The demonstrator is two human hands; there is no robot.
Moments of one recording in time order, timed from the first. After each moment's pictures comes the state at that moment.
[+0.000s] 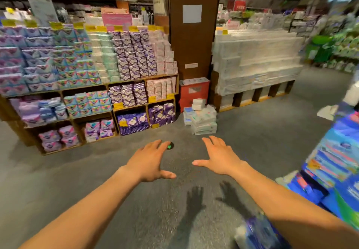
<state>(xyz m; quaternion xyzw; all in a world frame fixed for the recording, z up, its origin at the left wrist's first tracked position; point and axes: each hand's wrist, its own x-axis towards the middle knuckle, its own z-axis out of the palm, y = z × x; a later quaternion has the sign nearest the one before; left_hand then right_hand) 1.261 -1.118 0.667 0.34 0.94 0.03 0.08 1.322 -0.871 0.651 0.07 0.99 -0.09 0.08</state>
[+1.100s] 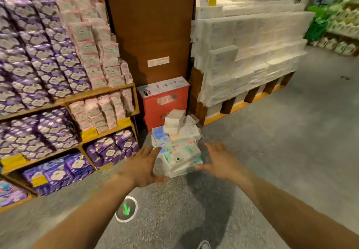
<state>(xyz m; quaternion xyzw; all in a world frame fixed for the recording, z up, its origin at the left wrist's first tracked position) 0.374 -0.567 0.550 0.35 0.91 0.05 0.19 0.487 -0.306 0.552 0.15 0.97 -0.12 0.14</state>
